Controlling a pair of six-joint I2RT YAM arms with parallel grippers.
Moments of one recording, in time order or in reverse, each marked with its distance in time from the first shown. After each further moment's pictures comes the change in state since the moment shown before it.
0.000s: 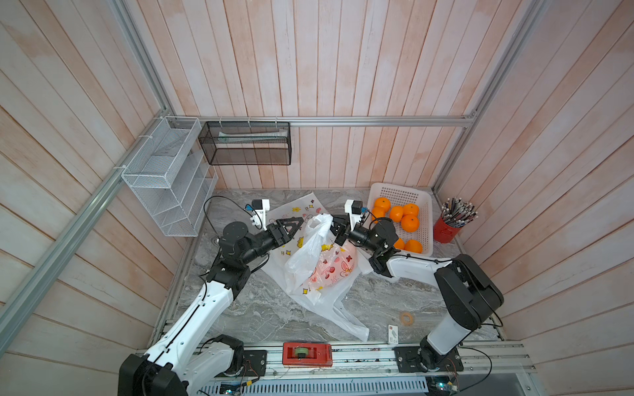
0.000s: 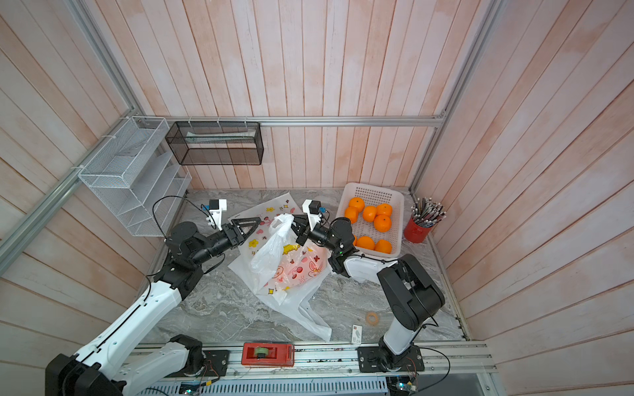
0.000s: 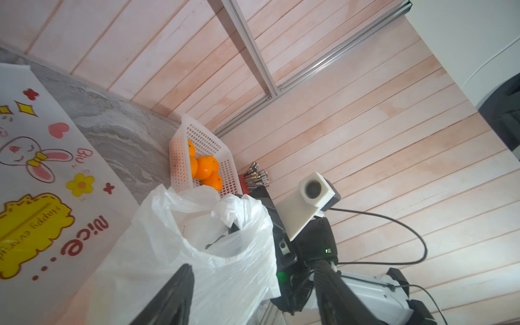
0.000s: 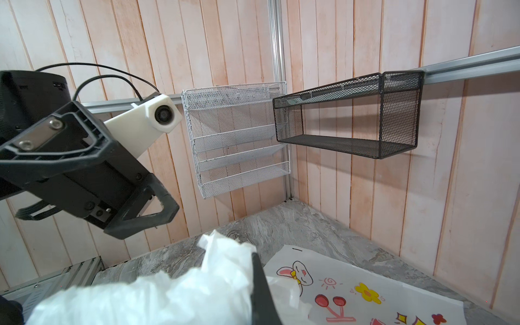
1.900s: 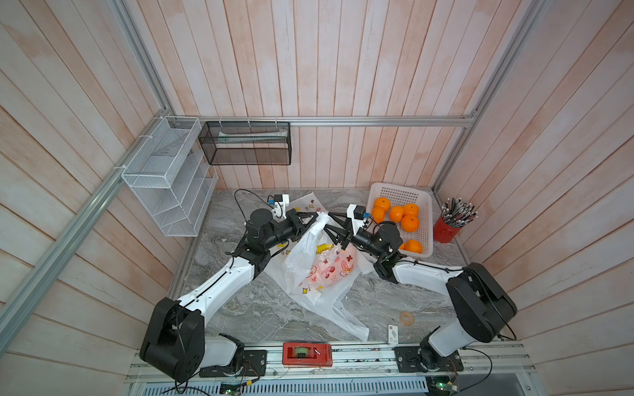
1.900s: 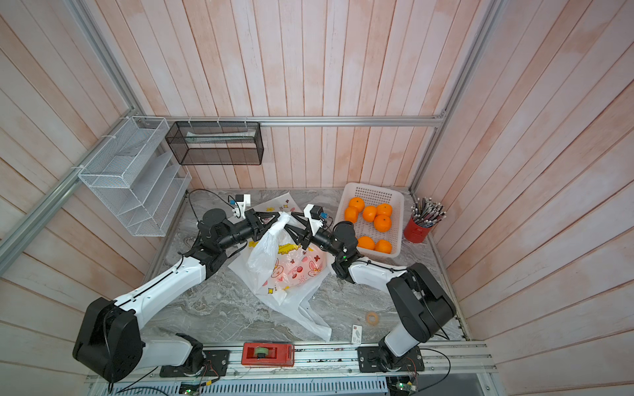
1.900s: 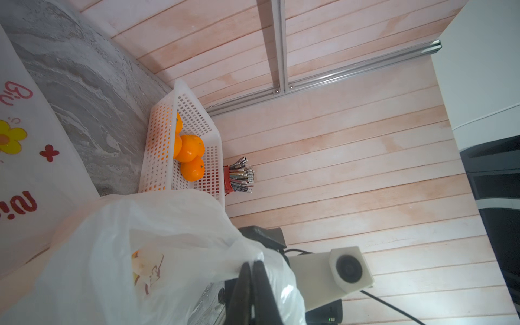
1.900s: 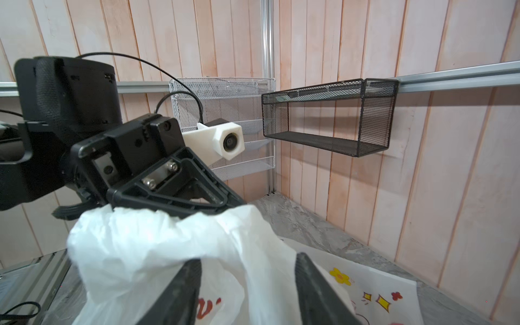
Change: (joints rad) left arm -0.086 0.275 0.109 0.138 -0.065 -0.217; right arm 0.000 -0.137 -0.103 -0.111 0.081 -0.130
